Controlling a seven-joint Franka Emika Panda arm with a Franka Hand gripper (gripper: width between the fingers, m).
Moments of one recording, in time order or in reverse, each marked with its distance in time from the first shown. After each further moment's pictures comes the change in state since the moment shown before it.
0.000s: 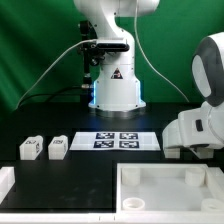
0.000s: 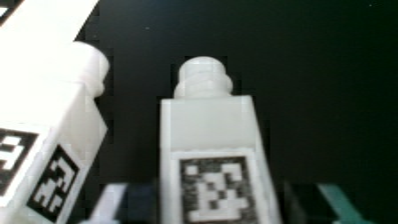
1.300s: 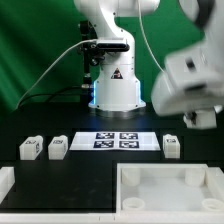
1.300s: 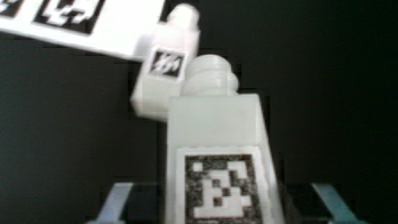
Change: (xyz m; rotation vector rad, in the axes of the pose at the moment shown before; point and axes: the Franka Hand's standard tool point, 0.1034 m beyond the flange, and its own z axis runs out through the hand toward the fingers) arm -0.040 0.048 -0.136 0.008 0.346 -0.086
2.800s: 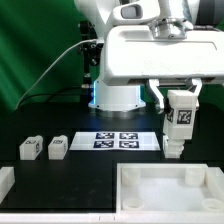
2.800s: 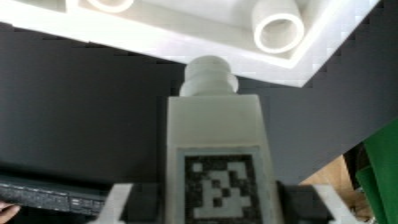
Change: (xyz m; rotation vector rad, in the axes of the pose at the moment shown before) arm 0.071 0.083 -0.099 -0.155 1.186 -0.110
